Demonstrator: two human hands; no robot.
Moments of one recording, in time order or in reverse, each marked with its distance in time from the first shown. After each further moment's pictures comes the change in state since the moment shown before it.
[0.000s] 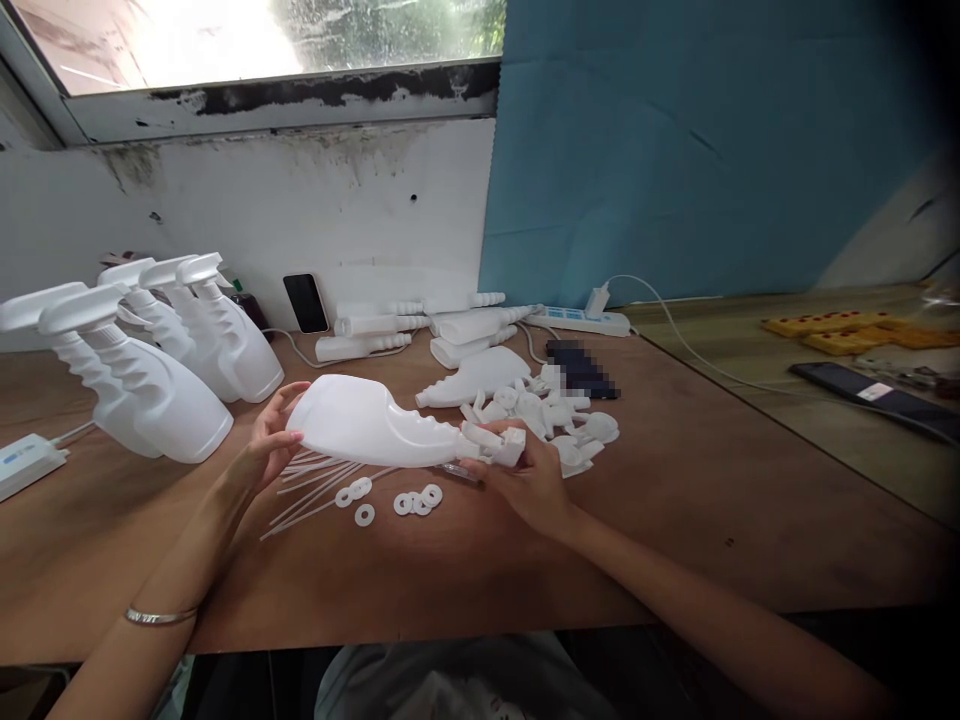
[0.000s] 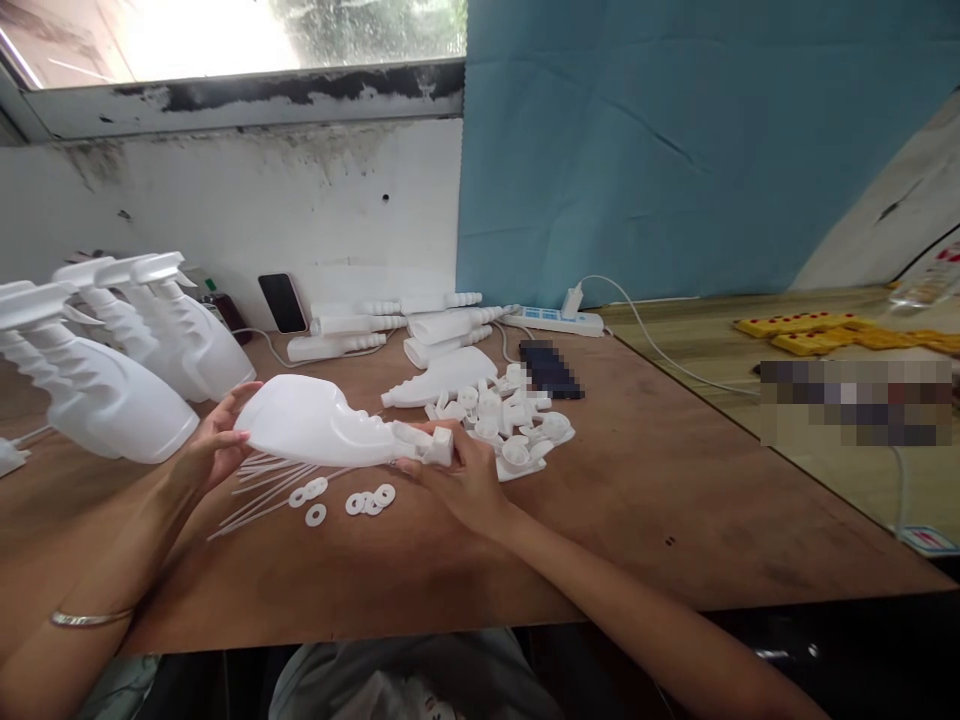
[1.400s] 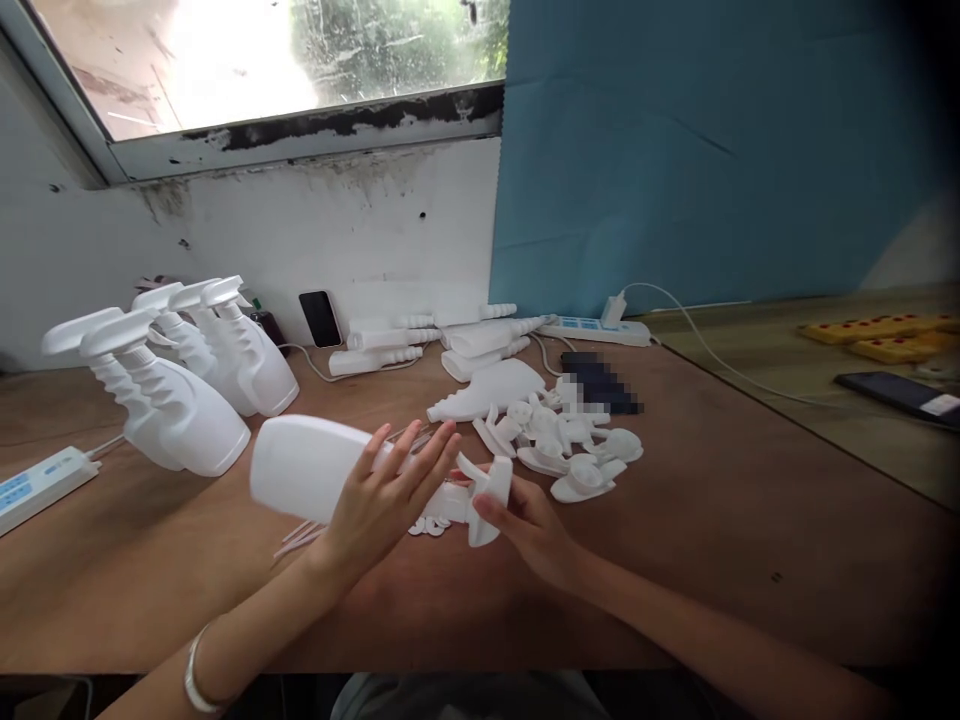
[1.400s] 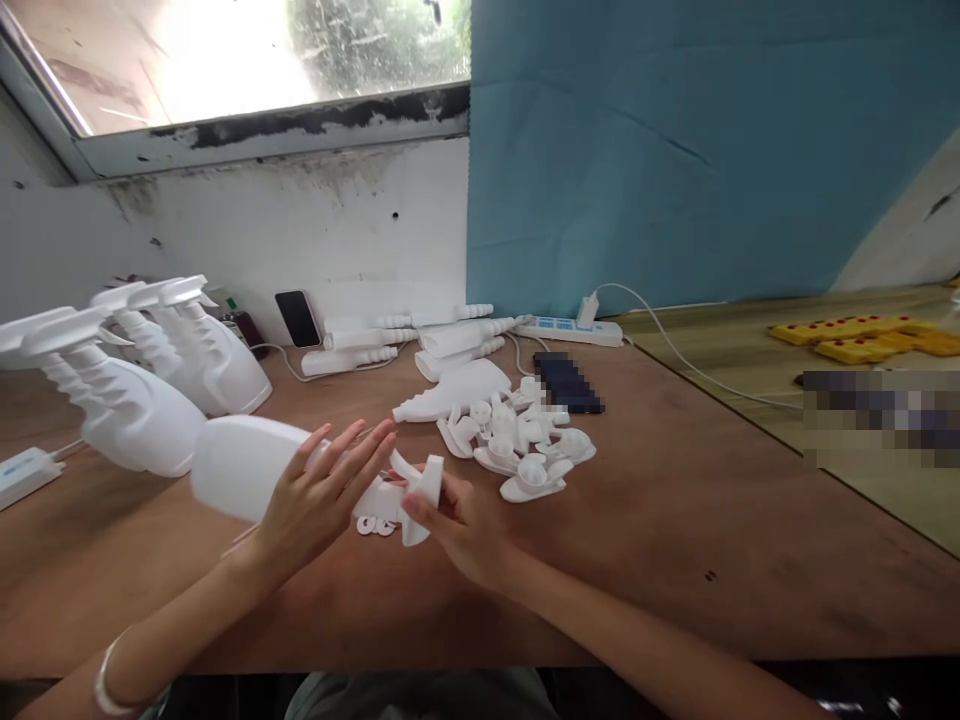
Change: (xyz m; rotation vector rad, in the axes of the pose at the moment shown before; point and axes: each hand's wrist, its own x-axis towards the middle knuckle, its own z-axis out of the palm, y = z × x) left_hand -0.034 0.007 0.127 1.875 -0.081 1.131; right_hand -0.012 -0.011 0.009 0.375 -0.355 0.321
